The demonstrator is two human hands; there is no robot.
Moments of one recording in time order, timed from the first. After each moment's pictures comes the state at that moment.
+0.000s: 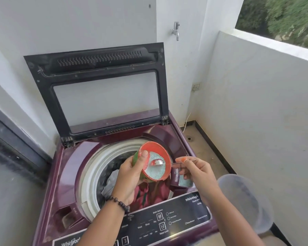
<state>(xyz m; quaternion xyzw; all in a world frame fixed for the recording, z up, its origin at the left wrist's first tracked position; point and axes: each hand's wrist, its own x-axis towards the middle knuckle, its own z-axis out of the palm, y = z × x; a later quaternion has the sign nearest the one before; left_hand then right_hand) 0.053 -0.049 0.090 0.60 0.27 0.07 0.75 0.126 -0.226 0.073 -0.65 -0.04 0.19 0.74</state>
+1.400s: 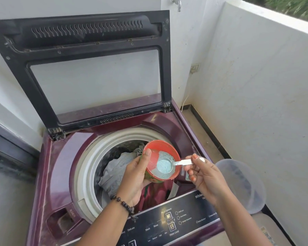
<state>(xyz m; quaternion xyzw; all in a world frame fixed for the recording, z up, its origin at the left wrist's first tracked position) 0.068 -0.031 0.055 0.53 0.30 -0.02 0.79 0.132 -0.214 0.044 -0.51 0.09 0.27 0.81</state>
